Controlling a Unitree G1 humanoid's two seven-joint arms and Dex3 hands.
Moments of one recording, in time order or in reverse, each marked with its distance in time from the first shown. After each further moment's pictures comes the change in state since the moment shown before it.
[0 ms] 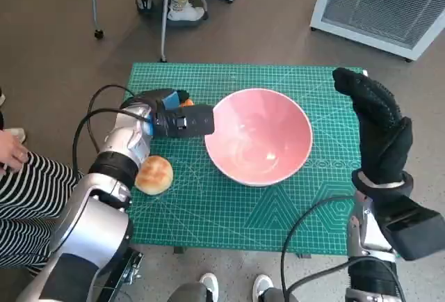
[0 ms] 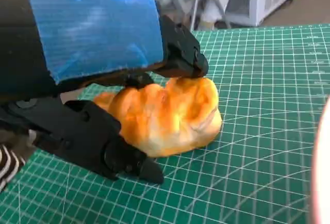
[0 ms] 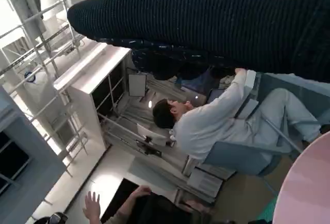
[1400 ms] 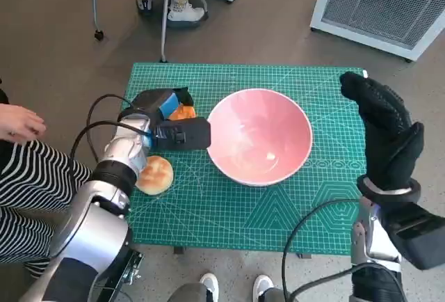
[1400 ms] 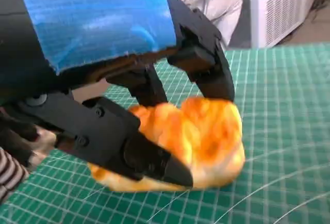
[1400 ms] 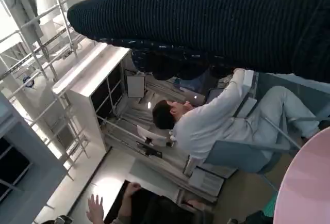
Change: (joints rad) left arm 0.022 0.021 0.044 -0.005 -0.017 -0.069 0.137; right arm 0.043 -0.004 -0.006 -0.091 0.013 0.067 0.003
